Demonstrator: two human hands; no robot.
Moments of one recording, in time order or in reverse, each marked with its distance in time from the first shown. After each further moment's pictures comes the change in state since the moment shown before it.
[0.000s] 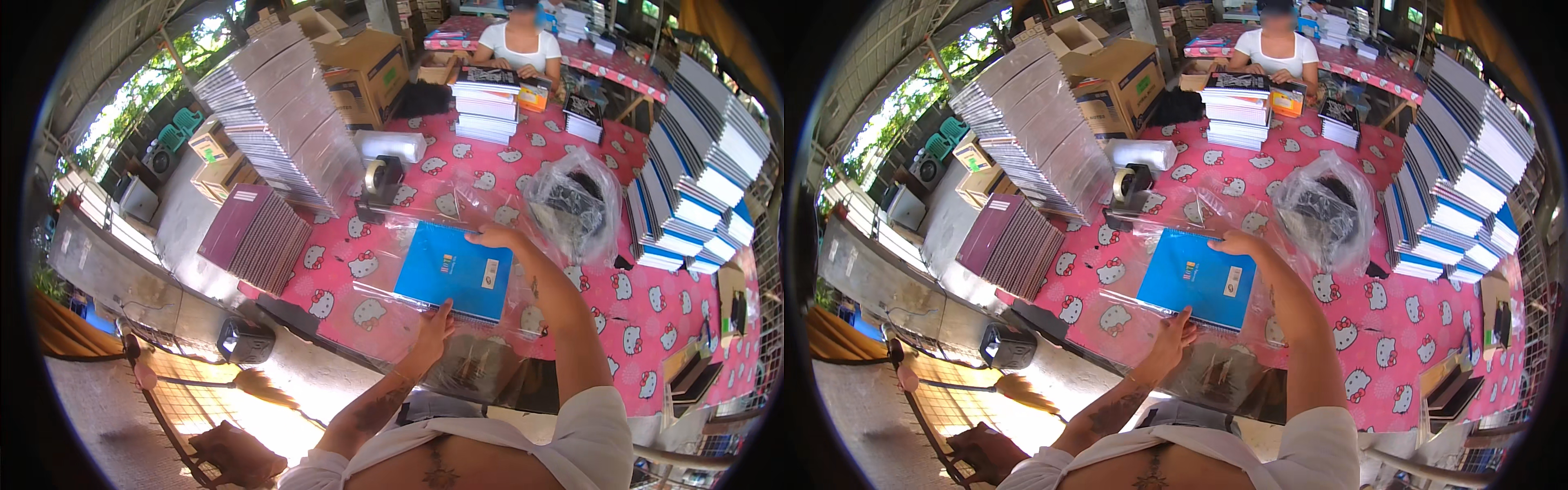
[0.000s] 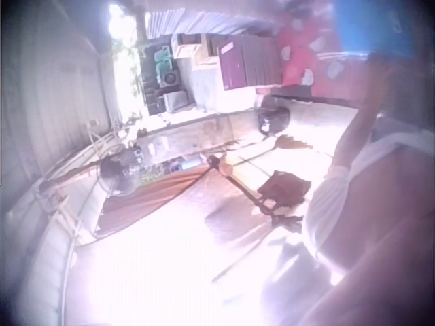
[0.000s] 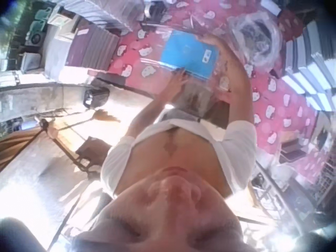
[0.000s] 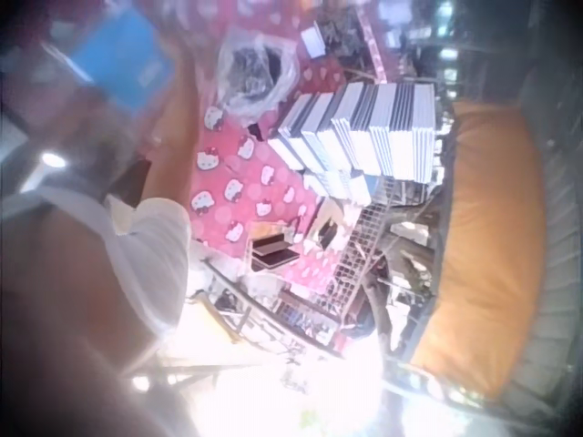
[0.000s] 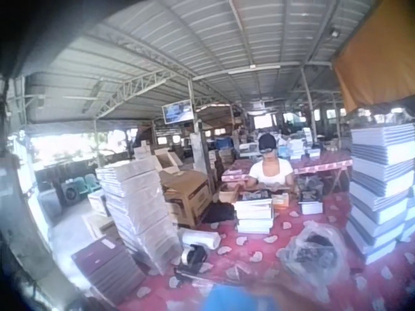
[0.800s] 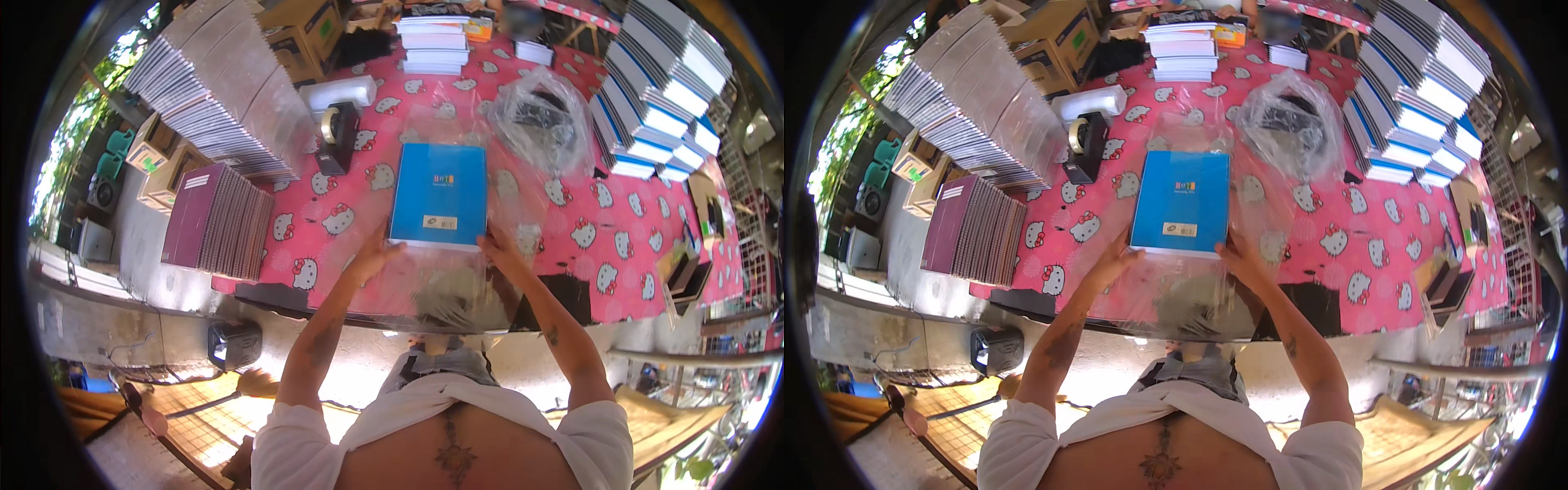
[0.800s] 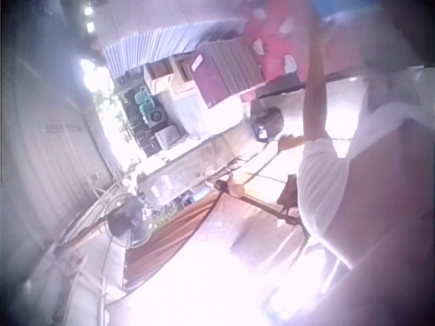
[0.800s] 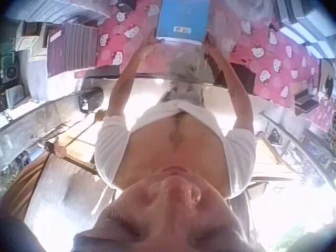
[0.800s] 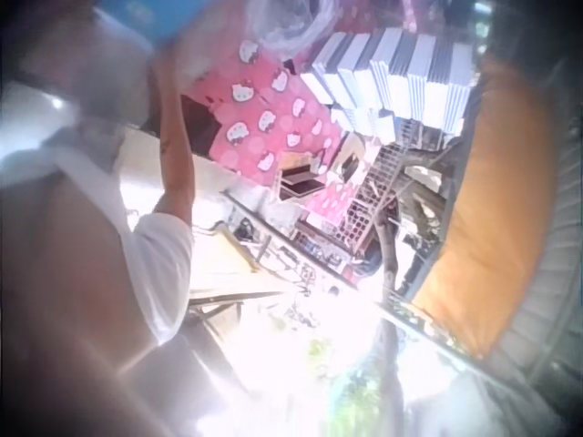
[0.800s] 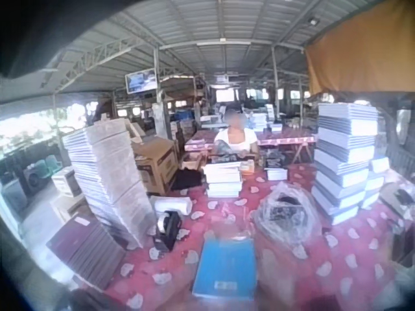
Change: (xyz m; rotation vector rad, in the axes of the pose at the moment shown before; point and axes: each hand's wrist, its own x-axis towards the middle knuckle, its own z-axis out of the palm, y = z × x) left_hand 0.067 0.102 -0.096 0.797 -0.736 0.473; right_hand -0.186 -0.020 0.183 1.112 0.542 0.093
